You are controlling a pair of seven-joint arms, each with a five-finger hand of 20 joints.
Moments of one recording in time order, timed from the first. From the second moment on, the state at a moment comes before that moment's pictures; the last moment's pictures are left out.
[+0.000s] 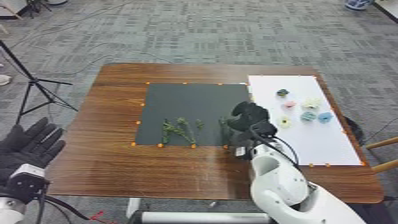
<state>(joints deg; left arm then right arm) 148.3 -50.8 -116.0 -127.9 7.5 17.9 18.1 -85.3 -53.9 49.2 -111.2 -134.6 18.6 37.4</state>
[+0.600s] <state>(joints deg) 149.7 -51.7 -116.8 -128.4 7.5 17.9 18.6 -90.2 -48.0 67.2 -107.6 -132.6 4.9 37.3</state>
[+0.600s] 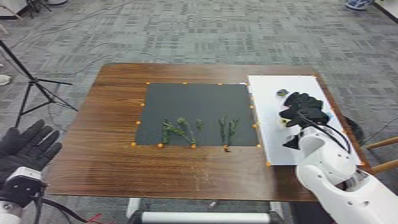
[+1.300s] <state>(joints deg) 148.7 -51.6 -116.1 -128.3 7.5 17.9 18.3 -92.1 -49.6 66.7 -105.9 -132.4 0.3 38.4</state>
